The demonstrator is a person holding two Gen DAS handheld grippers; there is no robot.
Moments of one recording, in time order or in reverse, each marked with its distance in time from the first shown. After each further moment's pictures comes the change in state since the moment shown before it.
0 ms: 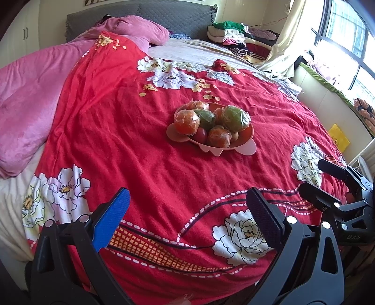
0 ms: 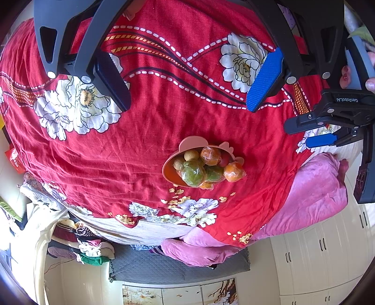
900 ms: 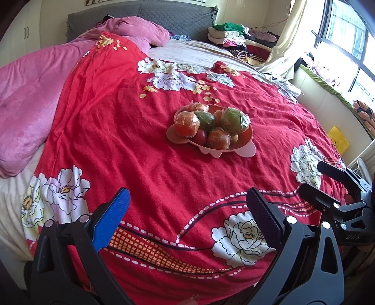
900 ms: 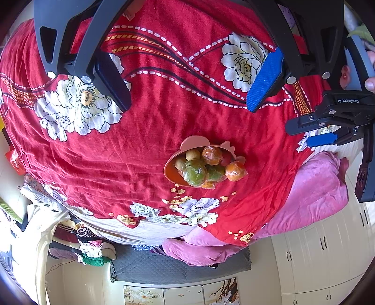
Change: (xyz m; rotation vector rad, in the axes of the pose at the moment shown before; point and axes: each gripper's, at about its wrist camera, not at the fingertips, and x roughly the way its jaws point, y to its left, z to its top) left arm -0.001 0.001 0.000 -0.005 -0.011 -0.004; right arm 0.000 -0.002 0.000 0.001 0.000 0.001
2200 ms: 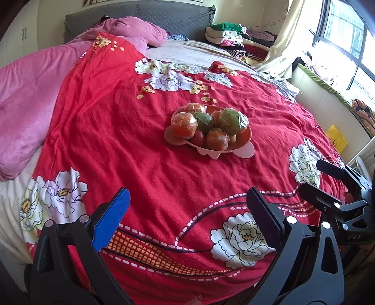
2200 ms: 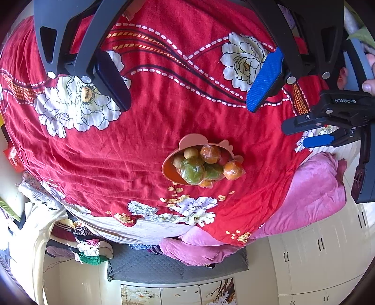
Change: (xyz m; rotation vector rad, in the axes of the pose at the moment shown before) left arm 0.002 0.000 0.001 0.007 0.000 -0.012; right arm -0.002 0.002 0.003 -0.008 0.000 0.008
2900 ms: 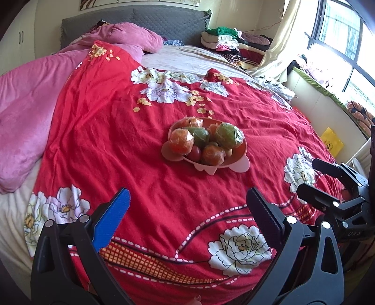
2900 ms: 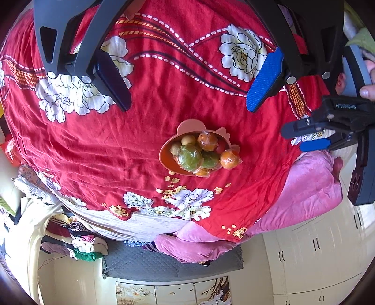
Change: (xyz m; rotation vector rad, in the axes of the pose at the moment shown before) left arm -0.006 0.001 0.018 0.014 -0.019 -0.023; right arm -0.004 -0.002 0.021 -0.026 -0.008 0.030
